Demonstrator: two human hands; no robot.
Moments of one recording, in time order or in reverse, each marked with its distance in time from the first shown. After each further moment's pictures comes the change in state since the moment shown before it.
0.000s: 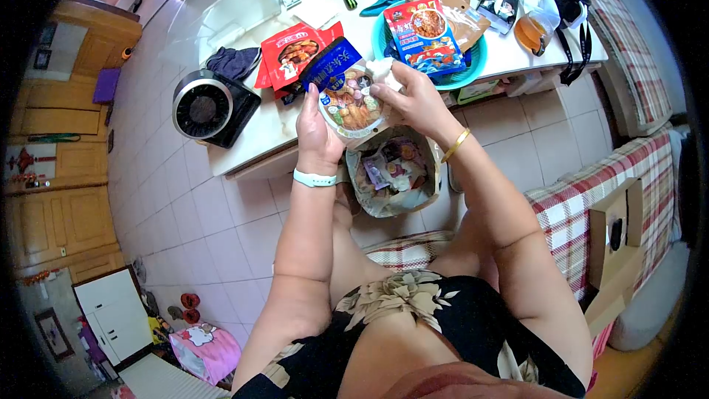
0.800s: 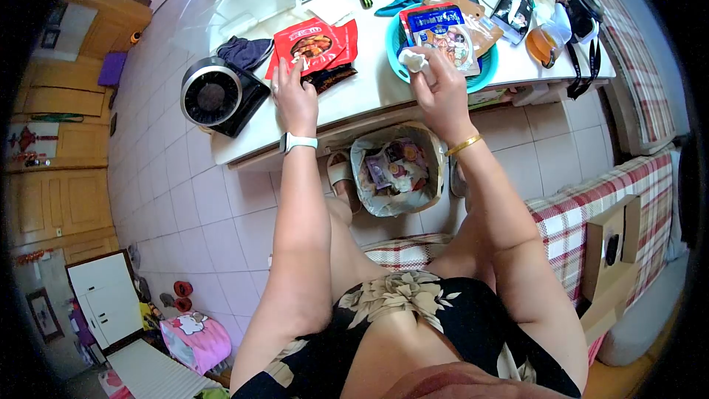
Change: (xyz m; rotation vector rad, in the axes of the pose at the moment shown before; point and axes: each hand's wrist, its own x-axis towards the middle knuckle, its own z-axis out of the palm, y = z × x) left_hand 0.041 0.055 -0.074 2.159 0.495 0.839; right_hand 0.003 -0.008 -0.013 -0.383 0.416 -0.437
